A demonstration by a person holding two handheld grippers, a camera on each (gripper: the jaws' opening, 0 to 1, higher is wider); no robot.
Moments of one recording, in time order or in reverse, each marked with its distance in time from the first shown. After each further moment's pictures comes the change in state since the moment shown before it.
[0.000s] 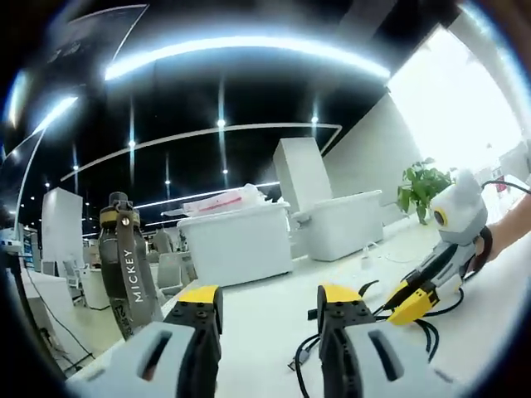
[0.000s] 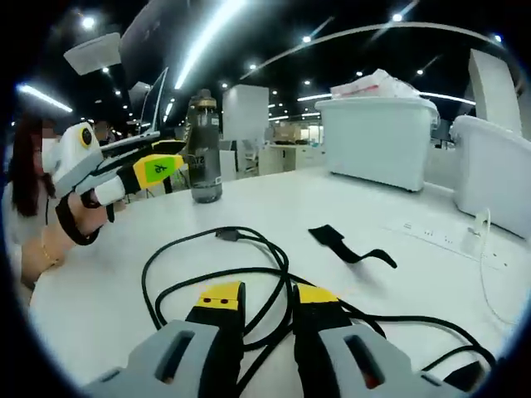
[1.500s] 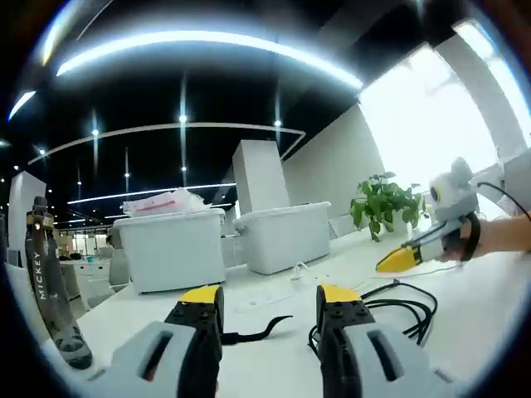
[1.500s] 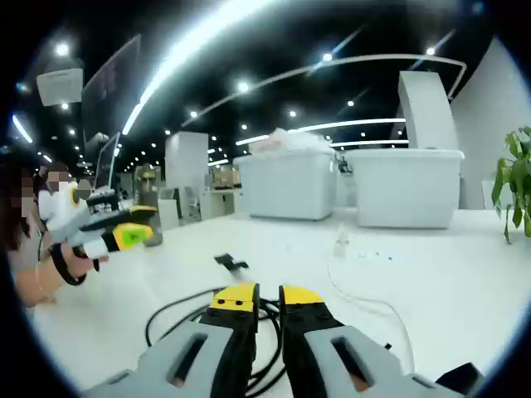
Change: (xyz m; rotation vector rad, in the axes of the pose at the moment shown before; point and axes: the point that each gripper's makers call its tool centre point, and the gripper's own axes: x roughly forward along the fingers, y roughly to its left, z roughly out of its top) left arm 0.029 -0.129 0.026 -0.097 -0.013 -0.224; right arm -0.150 -0.119 -0.025 0.148 -0.117 -0.314
